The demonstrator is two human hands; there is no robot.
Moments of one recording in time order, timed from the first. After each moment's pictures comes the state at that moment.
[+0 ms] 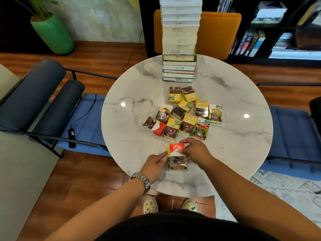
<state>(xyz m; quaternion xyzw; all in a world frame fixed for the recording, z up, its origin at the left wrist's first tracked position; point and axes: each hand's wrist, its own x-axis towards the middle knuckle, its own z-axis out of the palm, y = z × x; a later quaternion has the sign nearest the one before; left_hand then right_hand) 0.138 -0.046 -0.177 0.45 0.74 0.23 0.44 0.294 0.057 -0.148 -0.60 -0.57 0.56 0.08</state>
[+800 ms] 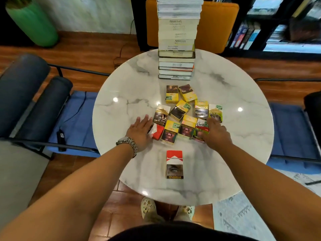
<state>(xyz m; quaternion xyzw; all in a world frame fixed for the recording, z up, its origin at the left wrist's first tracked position) 0.042 0.060 -0.178 0.65 0.73 -0.07 0.21 0.330 0.142 -0.163 -0.65 -0.73 0.22 -0.04</state>
